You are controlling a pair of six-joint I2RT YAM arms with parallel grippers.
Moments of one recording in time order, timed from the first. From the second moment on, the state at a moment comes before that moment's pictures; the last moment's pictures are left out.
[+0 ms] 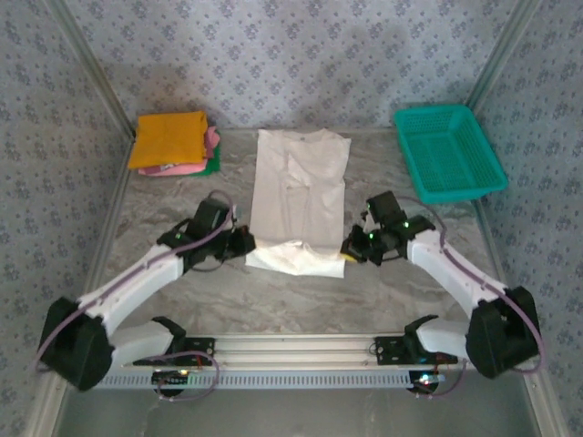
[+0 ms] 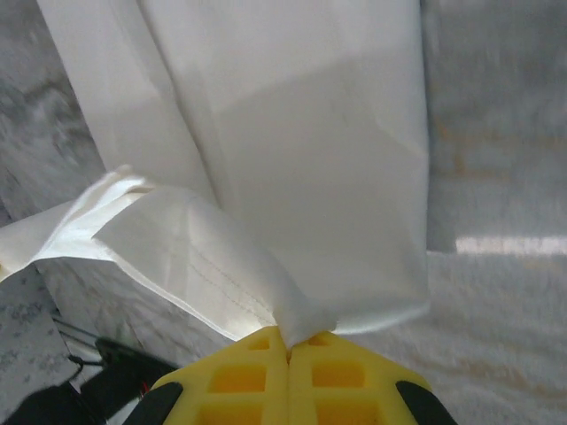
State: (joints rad) left arm -0.55 1.21 0.81 -0.47 0.28 -0.71; right arm 0.39 1.27 0.87 -0.72 -0.45 0.78
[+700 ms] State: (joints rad) left arm -0.33 1.75 1.33 -0.47 0.35 -0.36; right arm 0.21 1.79 1.42 -0.72 -0.46 0.51
